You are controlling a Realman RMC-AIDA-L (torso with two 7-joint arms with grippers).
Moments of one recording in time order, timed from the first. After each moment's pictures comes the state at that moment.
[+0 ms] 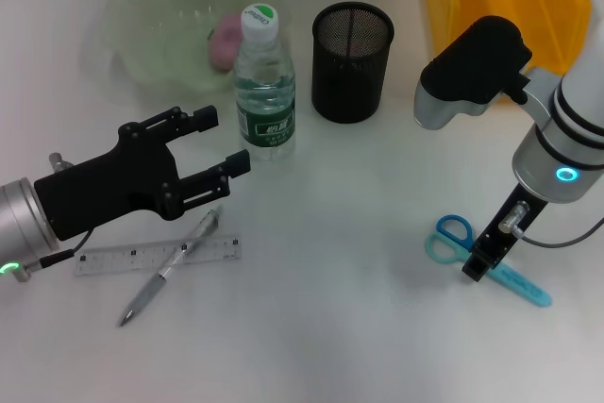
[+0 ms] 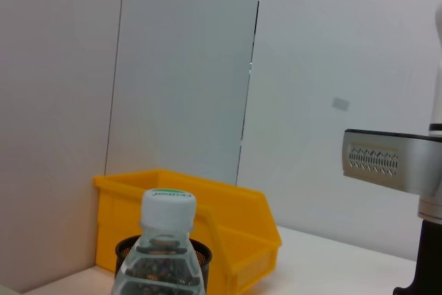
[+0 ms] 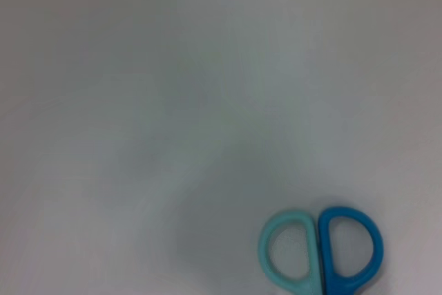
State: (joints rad) left arm -0.37 -2.07 0.92 0.47 1.53 1.53 -0.99; right arm 0.72 2.09 -1.63 -1.15 -2.69 -1.62 2.77
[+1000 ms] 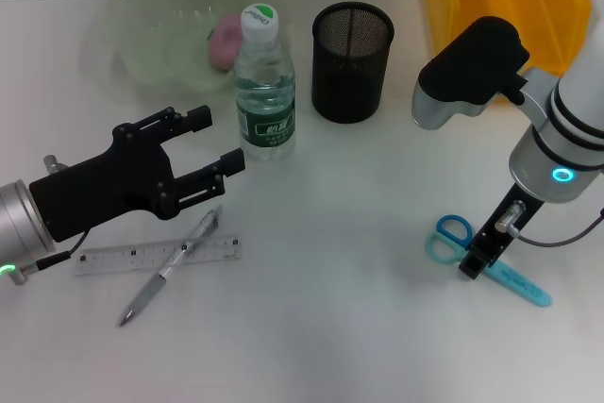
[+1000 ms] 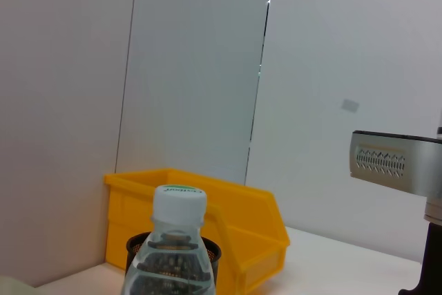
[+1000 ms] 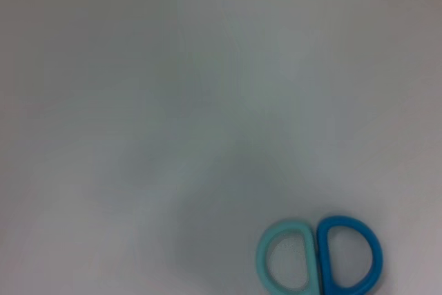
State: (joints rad) left arm -0.36 -2.07 0.92 0.47 1.52 1.53 -0.99; right arm 0.72 2.09 -1.63 -1.14 -2.69 -1.60 2.77
